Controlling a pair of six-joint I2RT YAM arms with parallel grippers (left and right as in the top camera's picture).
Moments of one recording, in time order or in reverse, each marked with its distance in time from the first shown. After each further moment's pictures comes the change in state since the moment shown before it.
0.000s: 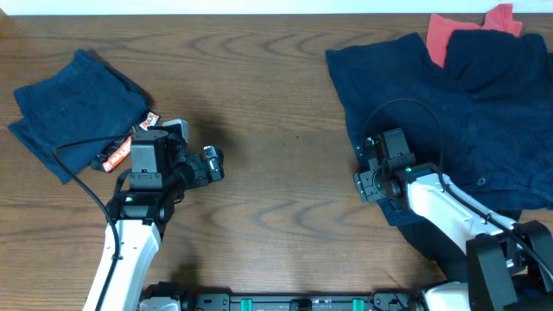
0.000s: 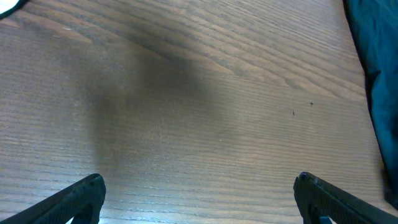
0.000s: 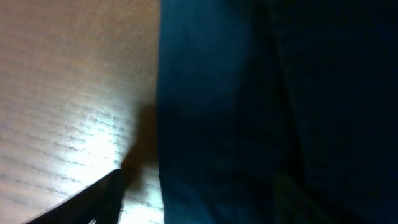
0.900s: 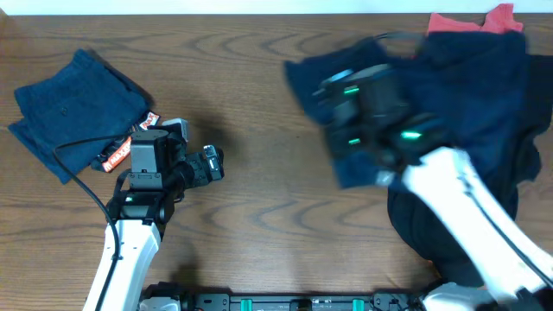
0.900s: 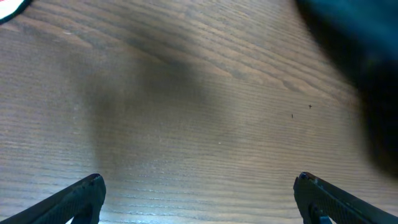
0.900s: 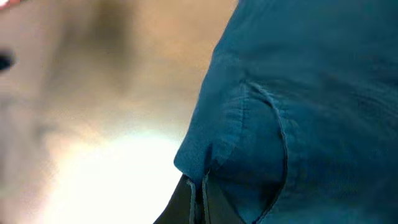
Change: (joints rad) left arm 0.000 0.000 0.000 0.016 0.000 0.000; right arm 0.259 -0.030 0.628 -0.420 -0.226 0.053
